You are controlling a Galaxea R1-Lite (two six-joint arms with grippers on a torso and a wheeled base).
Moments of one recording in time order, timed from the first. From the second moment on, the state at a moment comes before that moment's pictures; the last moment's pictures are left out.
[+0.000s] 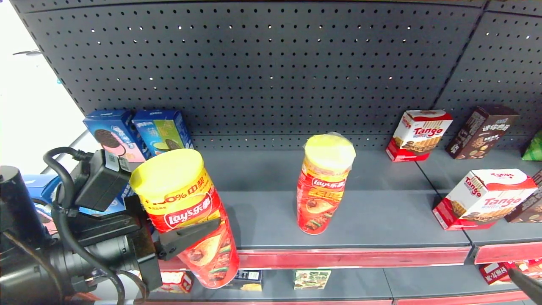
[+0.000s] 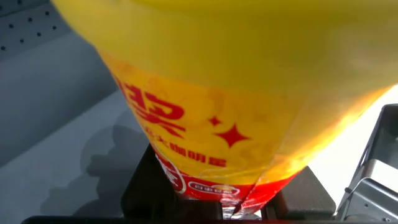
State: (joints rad) left arm -0.43 1.31 -0.43 -0.72 -0.46 0.05; right arm 0.25 0.59 -0.25 -0.29 0.13 -0.15
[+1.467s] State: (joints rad) left arm -0.44 1.27 -0.44 -0.71 -0.45 0.05; right arm 0.11 0.08 0.00 0.00 0.01 -0.01
